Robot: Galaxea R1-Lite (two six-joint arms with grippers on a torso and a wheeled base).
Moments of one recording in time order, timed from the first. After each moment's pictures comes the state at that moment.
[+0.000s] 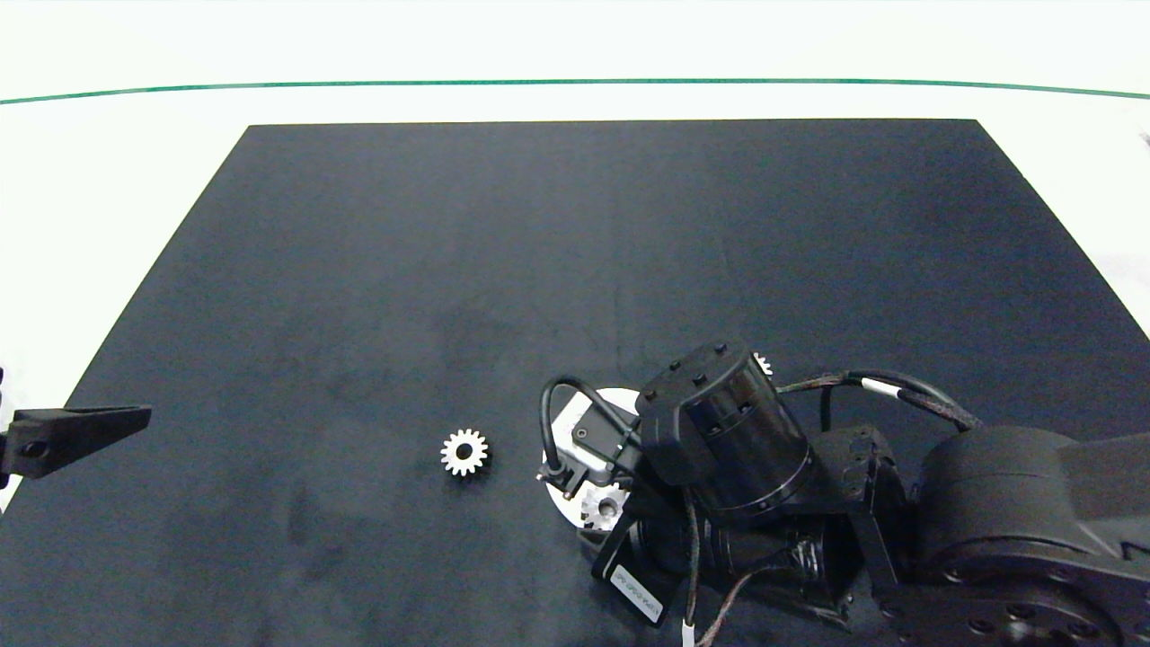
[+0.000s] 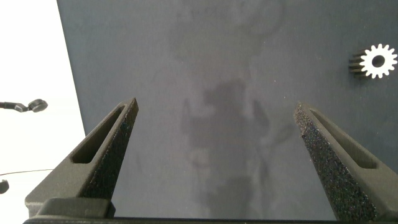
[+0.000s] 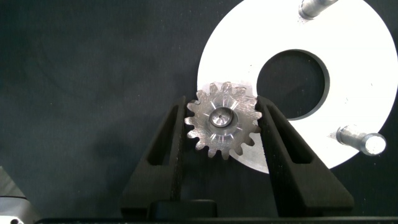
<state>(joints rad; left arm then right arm) -0.02 1.04 -1.09 0.58 0.06 0.17 0.97 1.83 -1.12 0.01 -0.21 -0.20</state>
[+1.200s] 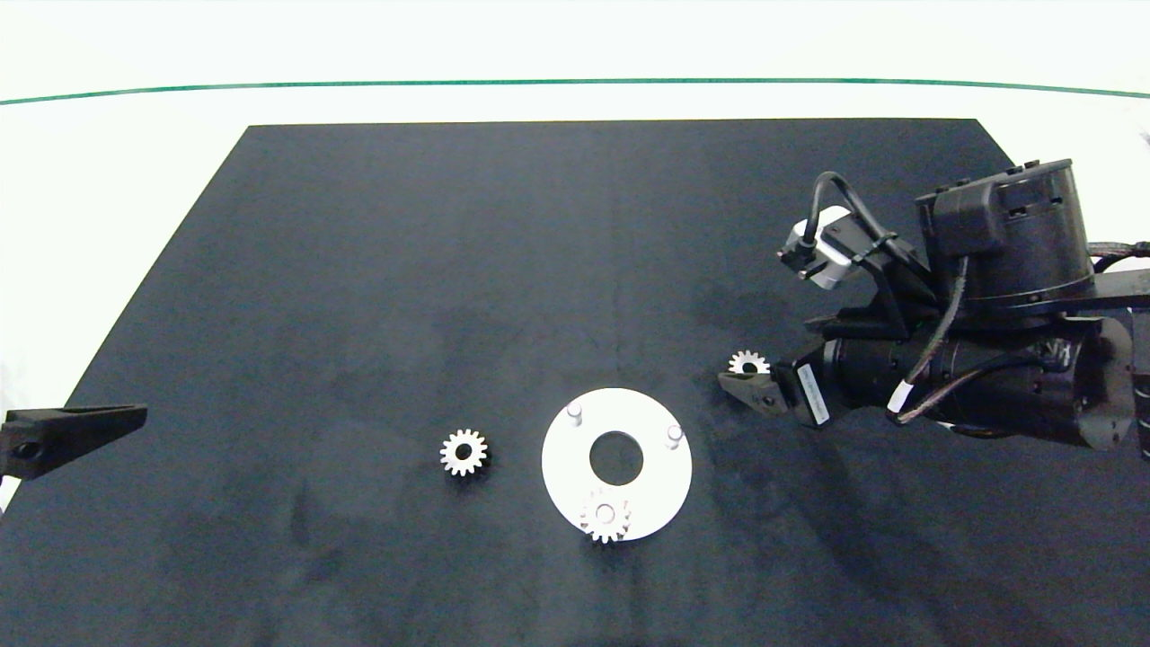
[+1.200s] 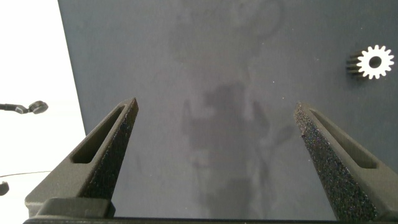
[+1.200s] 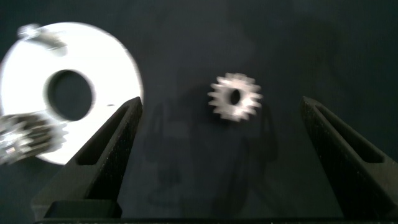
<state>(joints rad) -0.03 1.03 -1.09 0.58 0.06 0.17 0.58 1.60 -1.10 0.02 -0.22 -0.15</state>
